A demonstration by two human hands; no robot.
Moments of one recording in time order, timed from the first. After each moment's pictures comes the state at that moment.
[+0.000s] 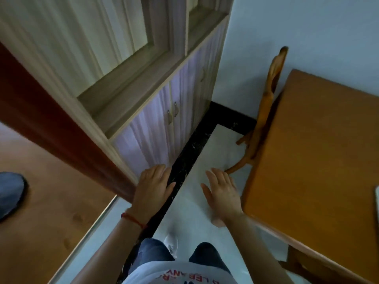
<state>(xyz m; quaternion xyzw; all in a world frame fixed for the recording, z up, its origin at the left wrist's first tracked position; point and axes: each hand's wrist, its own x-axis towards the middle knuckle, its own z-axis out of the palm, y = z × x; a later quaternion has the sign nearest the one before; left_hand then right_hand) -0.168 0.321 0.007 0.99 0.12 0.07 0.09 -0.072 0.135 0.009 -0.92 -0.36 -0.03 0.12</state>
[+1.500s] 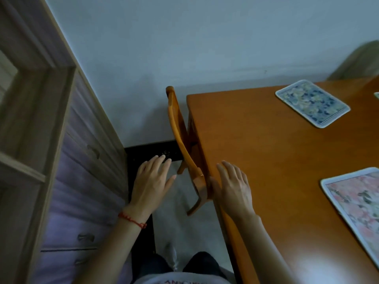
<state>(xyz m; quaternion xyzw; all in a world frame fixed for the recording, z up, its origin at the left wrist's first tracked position) 0.314 0.332 0.051 0.97 -0.21 0.05 0.10 0.258 0.118 0.053 -0.99 0.03 -0.12 0.10</state>
